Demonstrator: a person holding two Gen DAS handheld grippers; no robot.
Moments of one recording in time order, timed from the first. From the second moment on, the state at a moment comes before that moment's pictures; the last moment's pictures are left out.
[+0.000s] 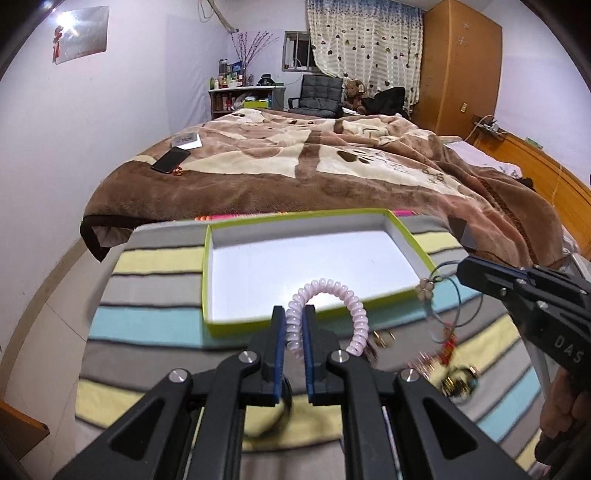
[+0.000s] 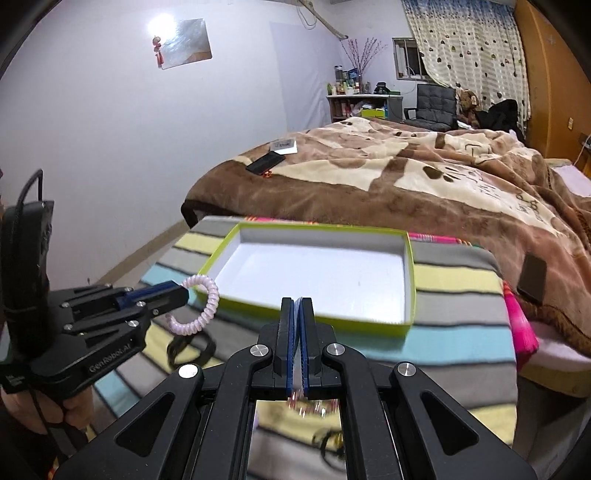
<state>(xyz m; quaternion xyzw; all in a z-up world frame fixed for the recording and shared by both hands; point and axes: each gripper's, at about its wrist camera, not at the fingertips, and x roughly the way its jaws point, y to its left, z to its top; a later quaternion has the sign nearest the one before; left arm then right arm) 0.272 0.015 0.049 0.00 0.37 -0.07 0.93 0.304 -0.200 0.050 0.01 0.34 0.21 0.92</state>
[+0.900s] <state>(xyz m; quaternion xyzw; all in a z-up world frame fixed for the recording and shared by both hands) 0.381 0.024 -0.024 -0.01 0.44 -0.06 0.89 0.433 -0.204 -0.024 0.03 0.43 0.19 0.88</state>
